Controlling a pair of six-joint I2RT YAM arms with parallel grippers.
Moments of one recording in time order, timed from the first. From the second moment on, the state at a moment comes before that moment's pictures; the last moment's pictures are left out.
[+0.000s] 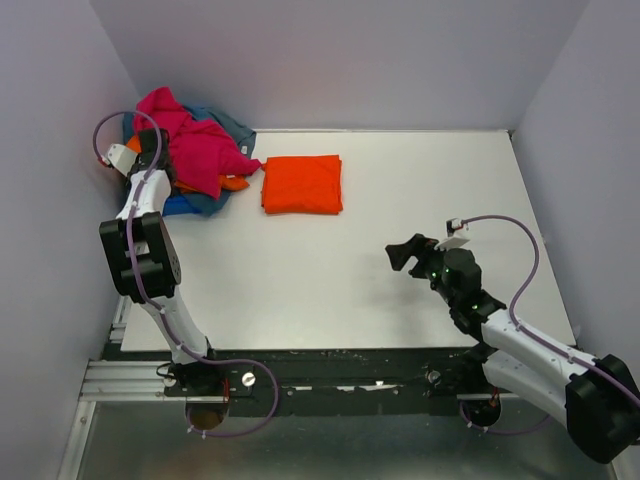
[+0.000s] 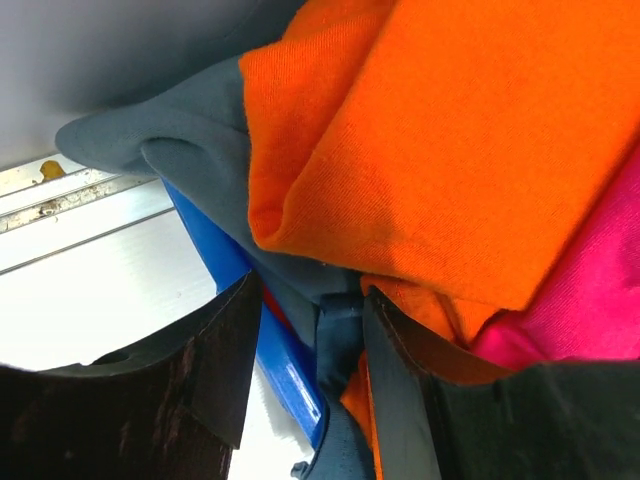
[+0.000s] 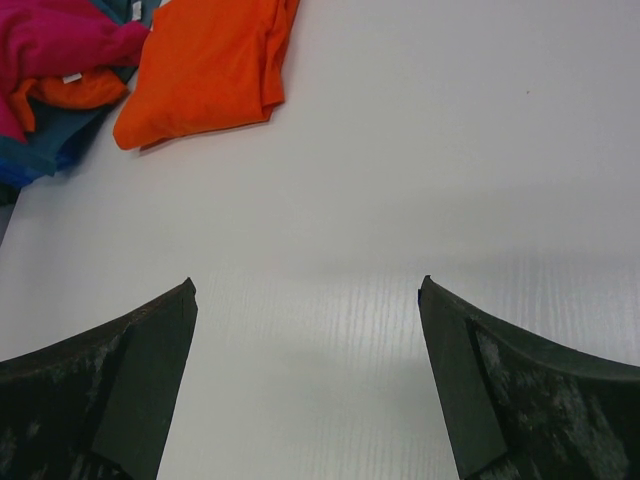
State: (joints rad) left arm 0.24 1.90 1.51 -0.44 -0.49 -0.91; right arm 0.50 0.89 0.26 0.36 0.15 0.59
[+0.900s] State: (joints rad) left arm 0.31 1.69 1.71 -0.51 -0.46 -0.92; right arm 0.50 0.92 0.28 0.35 0.15 0.60
